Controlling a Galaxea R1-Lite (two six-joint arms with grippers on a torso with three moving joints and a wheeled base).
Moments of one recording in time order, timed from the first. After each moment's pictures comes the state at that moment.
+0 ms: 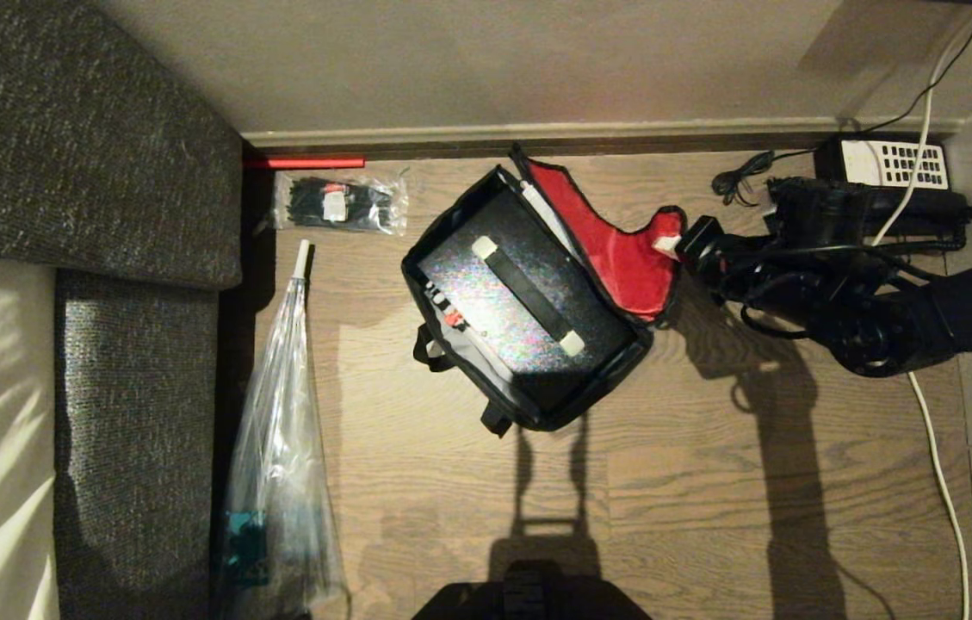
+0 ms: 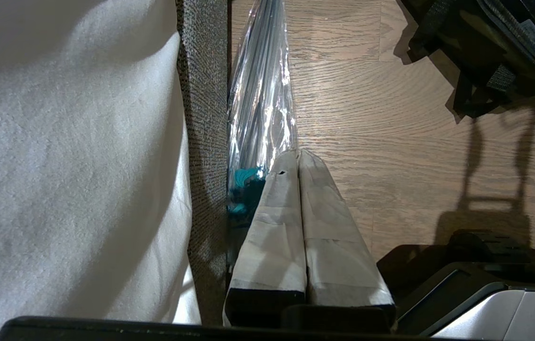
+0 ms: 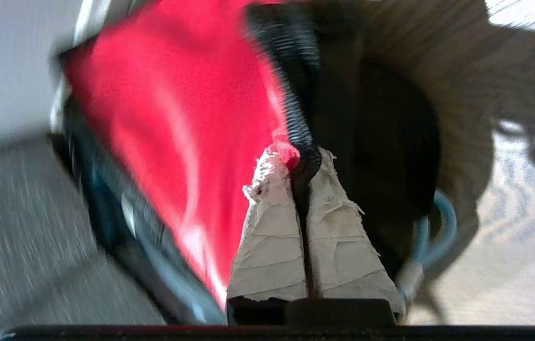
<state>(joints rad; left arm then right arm) 0.00 0.00 0.00 0.01 0.00 0.01 0.23 1.99 -1.21 -0.75 0.19 0.79</state>
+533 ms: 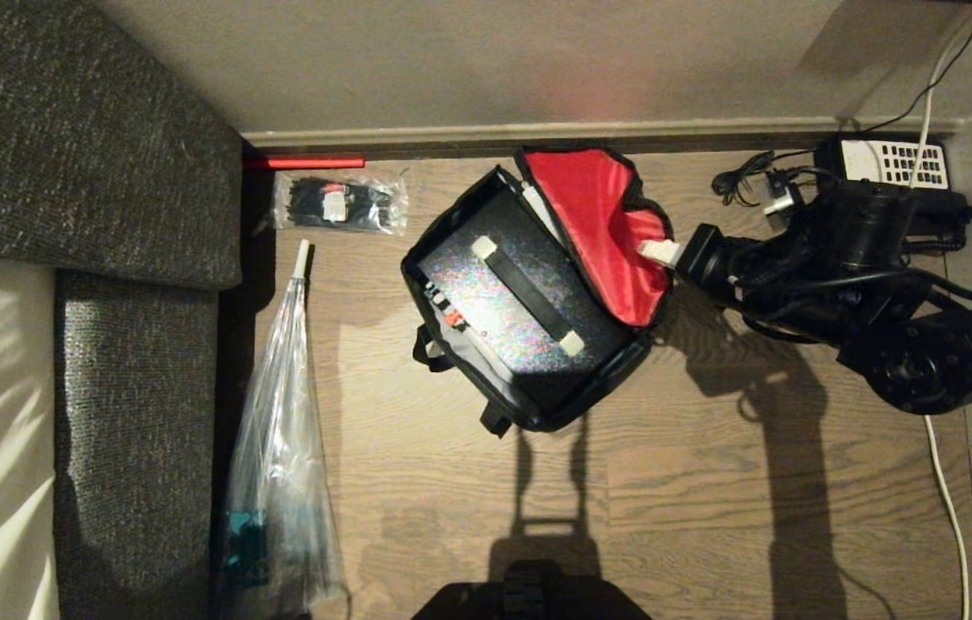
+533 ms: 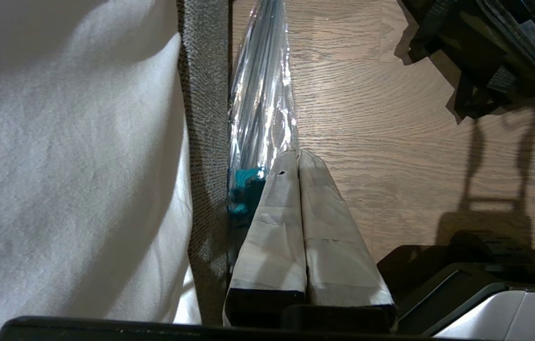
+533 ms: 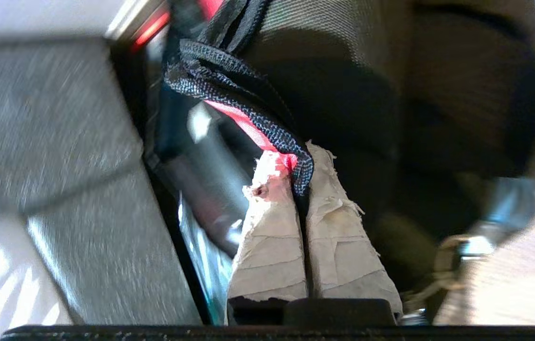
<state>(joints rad) 0.00 0.00 0.00 0.01 0.00 0.01 0.30 1.86 -1.03 -0.85 0.31 0.64</state>
